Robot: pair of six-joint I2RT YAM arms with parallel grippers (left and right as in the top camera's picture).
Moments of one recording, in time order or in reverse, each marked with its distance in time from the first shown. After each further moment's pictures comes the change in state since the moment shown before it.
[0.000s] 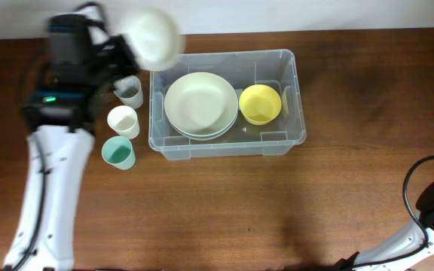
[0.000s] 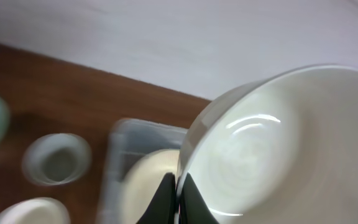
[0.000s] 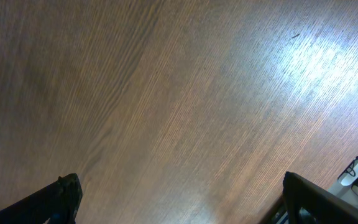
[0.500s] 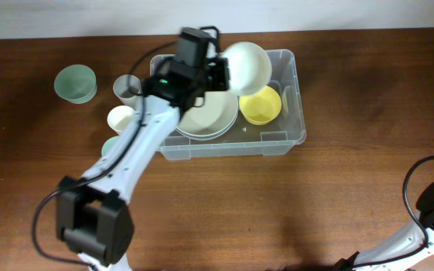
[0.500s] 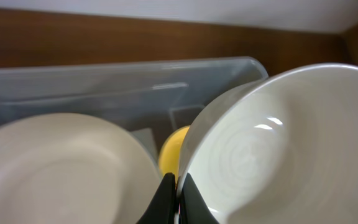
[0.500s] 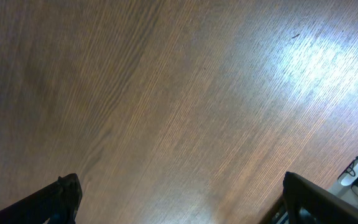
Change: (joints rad) left arm -0.320 0.339 0.000 0.198 0.006 0.018; right arm 0.000 0.000 0.000 0.000 0.000 0.000
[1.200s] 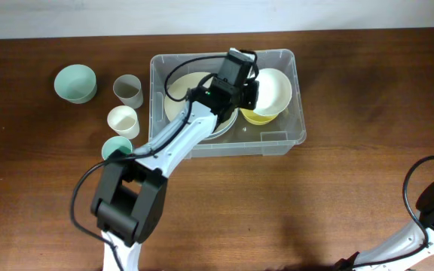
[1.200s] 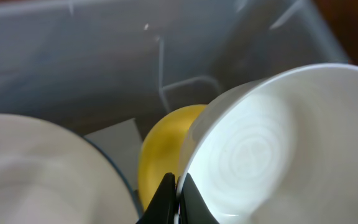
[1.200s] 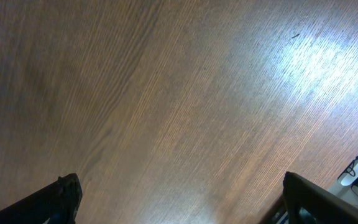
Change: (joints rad) left arm -0.126 0.190 0.000 0.109 -0.145 0.117; right arm 0.000 0.000 0.000 0.000 0.000 0.000
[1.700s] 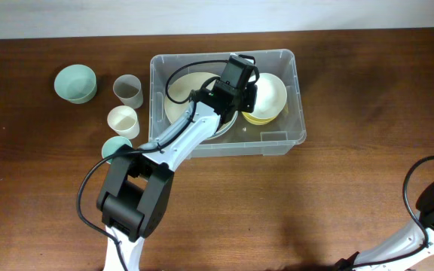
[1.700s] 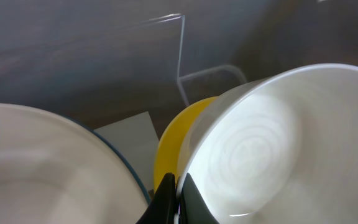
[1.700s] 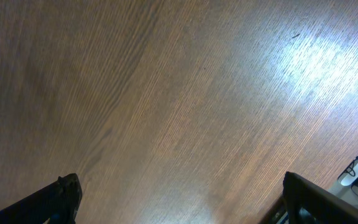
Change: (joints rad) left arm 0.000 0.037 0.000 0.004 -0.046 0.011; right arm 0.000 0.000 0.000 0.000 0.000 0.000
